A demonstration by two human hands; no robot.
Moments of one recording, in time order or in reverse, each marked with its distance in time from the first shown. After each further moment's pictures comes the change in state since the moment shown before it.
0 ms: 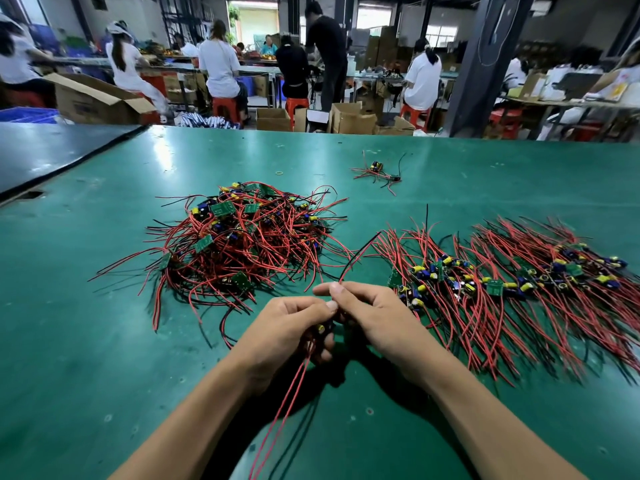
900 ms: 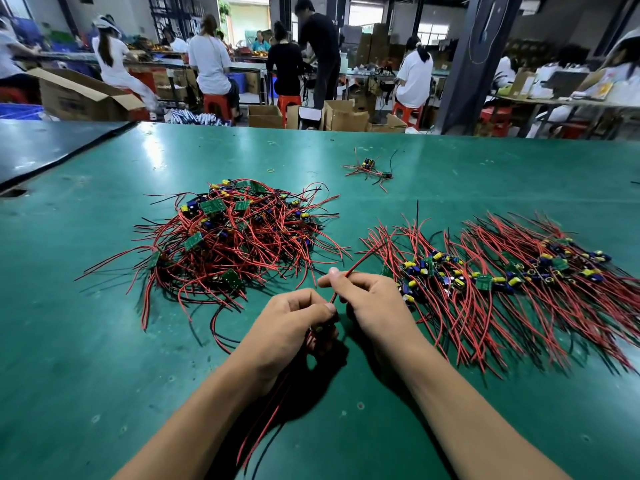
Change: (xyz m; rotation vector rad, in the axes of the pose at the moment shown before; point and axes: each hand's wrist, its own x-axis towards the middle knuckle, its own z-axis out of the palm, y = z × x) left_hand 0.006 -0.003 0.013 0.097 0.075 0.106; right_hand 0.011 0.007 0.003 0.019 0.279 -0.016
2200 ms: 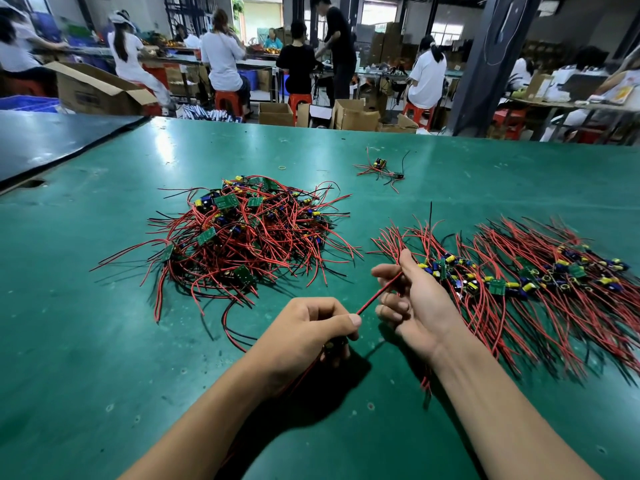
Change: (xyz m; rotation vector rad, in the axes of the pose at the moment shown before) left_hand -0.012 0.005 0.000 0.167 -0.130 -0.008; right_hand 0.016 -0.010 -0.029 0.611 0.090 0.298
